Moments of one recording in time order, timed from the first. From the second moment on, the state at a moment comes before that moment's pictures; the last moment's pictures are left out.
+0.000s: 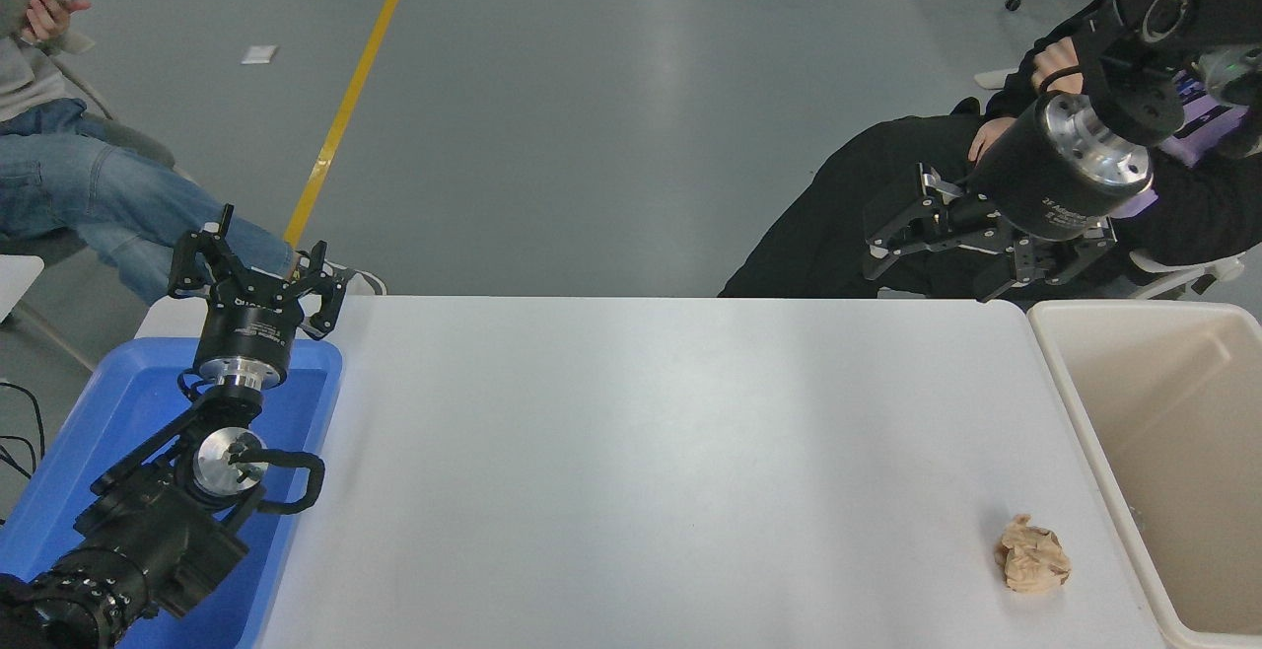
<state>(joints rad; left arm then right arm) -0.62 0.21 -0.90 -0.40 -0.07 -0.54 -0.54 2.27 -0.32 -1.32 1.34 0.02 0.79 0.04</state>
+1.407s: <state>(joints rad) -0.62 0.21 -0.90 -0.40 -0.07 -0.54 -0.54 2.29 -0.31 -1.33 1.34 0.03 0.79 0.04</state>
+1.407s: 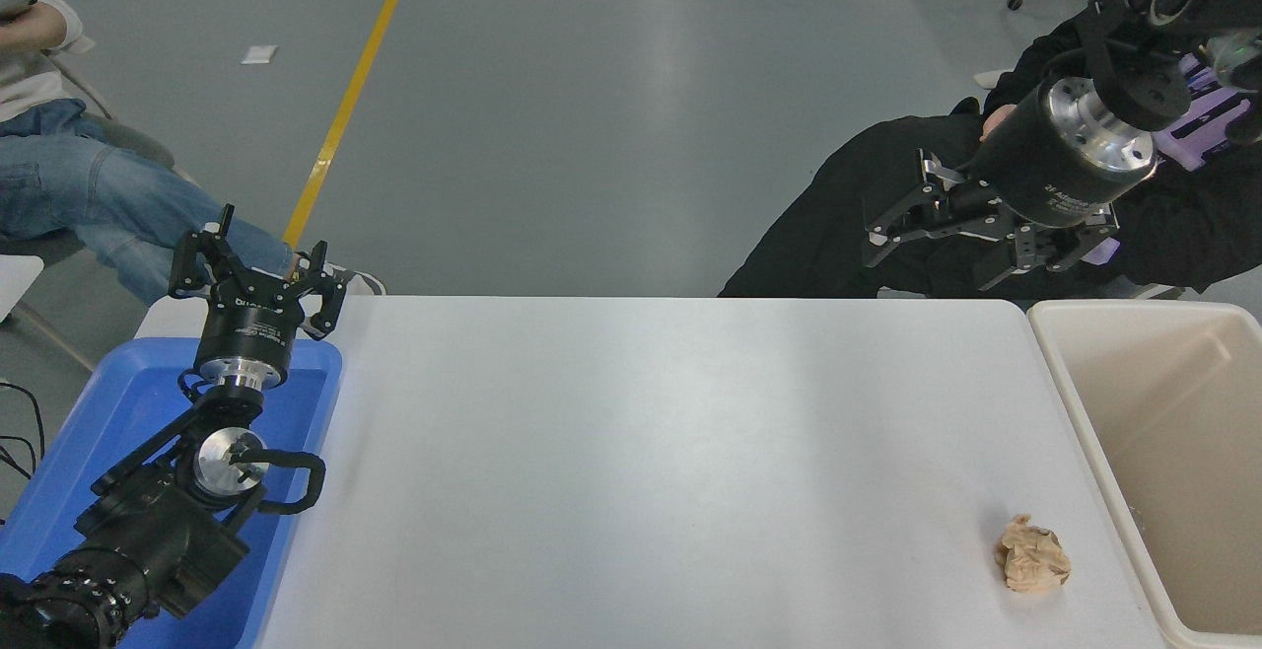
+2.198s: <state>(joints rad) -0.62 0.21 -0.90 -0.40 -0.07 -0.54 -0.54 2.16 -0.32 -1.36 1.34 -0.05 0.76 0.03</state>
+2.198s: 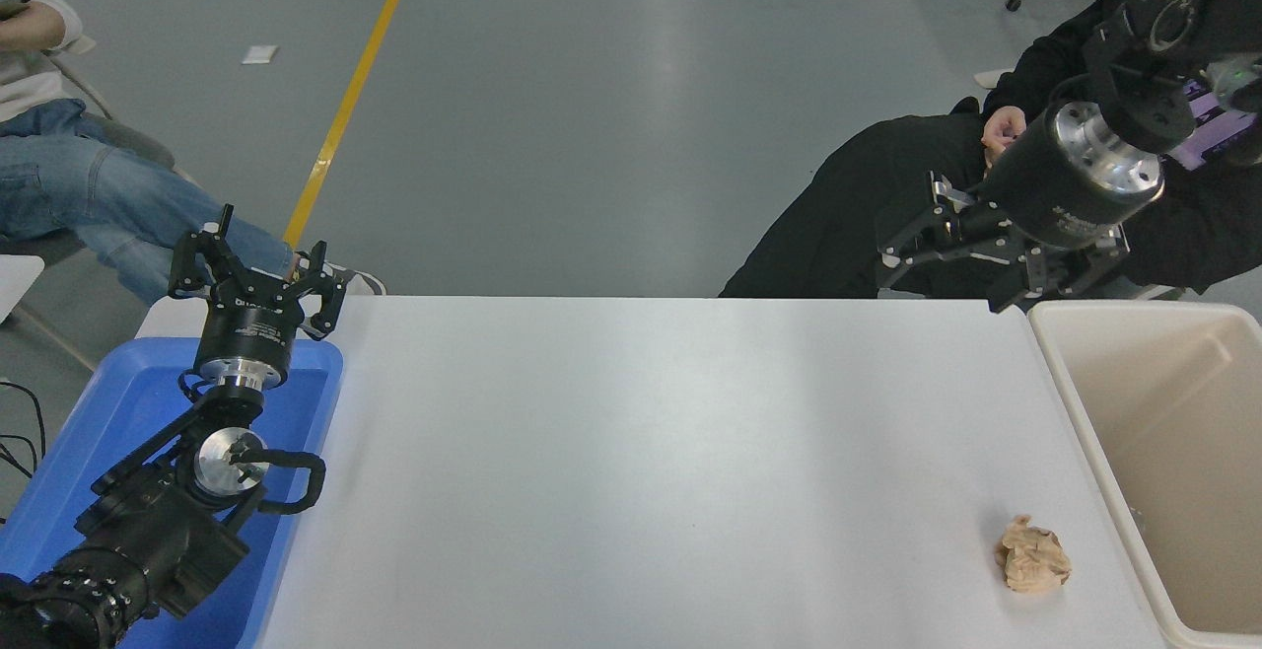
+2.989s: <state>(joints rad) -0.62 0.21 -0.90 -0.40 -0.07 -0.54 -0.54 1.51 -0.49 -1.25 1.17 -0.44 0.35 0.03</state>
